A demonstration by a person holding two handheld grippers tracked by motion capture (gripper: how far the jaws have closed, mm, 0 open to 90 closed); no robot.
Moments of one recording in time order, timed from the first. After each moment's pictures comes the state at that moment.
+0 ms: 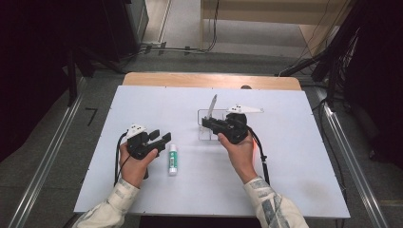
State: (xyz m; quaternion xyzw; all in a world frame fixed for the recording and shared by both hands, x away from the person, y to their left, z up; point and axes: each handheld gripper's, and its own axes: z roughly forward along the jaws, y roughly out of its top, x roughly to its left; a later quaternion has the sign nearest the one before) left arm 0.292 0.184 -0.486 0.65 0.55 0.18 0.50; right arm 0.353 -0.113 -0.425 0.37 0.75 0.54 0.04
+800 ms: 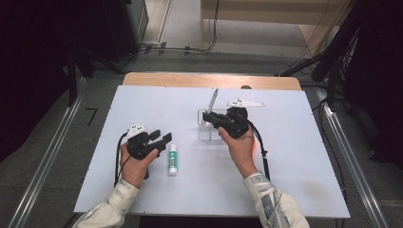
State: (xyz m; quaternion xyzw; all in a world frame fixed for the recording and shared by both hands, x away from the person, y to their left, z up) left arm 0.292 0.183 -0.485 0.65 0.55 0.17 0.50; right arm 0.363 -0.112 -0.415 0.38 0.75 0.54 0.05
